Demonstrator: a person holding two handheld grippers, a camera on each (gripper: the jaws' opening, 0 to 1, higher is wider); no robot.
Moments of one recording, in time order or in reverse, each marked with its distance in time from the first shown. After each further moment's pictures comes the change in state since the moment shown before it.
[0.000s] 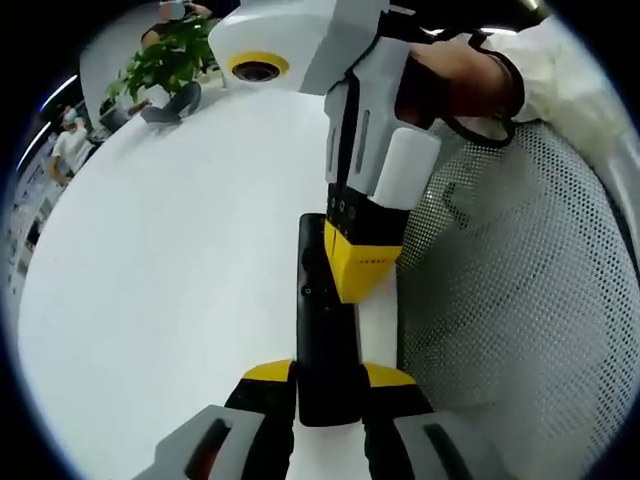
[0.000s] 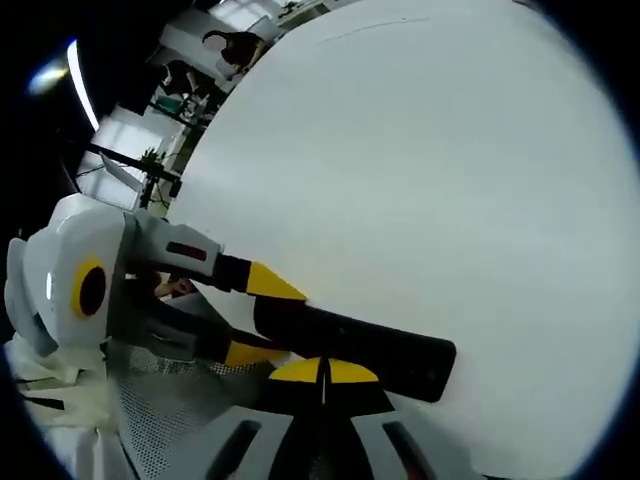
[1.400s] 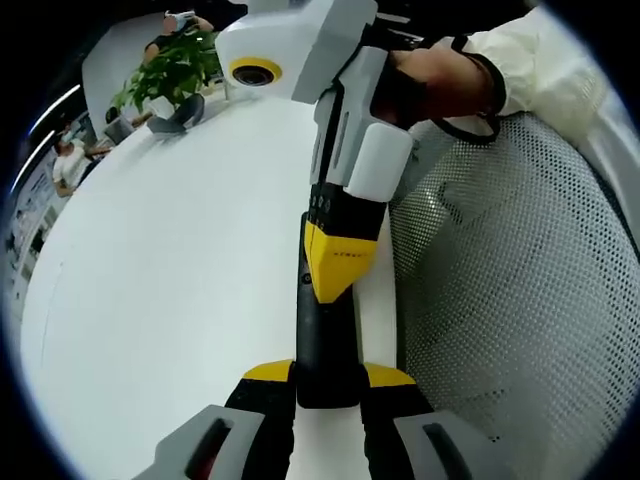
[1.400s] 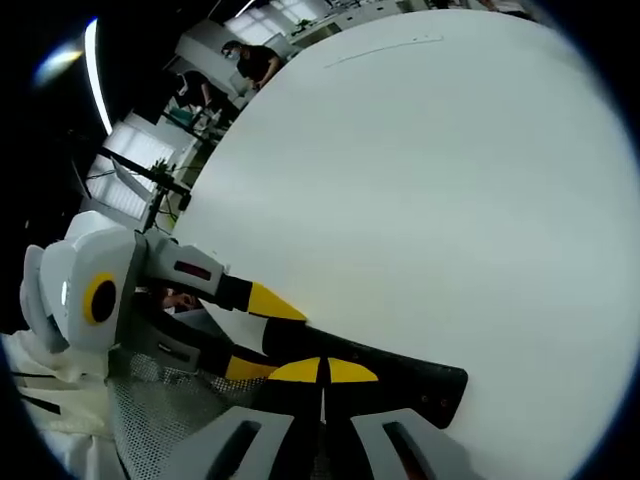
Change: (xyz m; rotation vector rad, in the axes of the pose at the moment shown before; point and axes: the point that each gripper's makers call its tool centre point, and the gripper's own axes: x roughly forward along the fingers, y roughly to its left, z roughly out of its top) left arm -0.005 -0.001 -0.009 0.026 -0.045 0.029; right arm 0.005 0.003 0.012 -0.025 -0.078 0.010
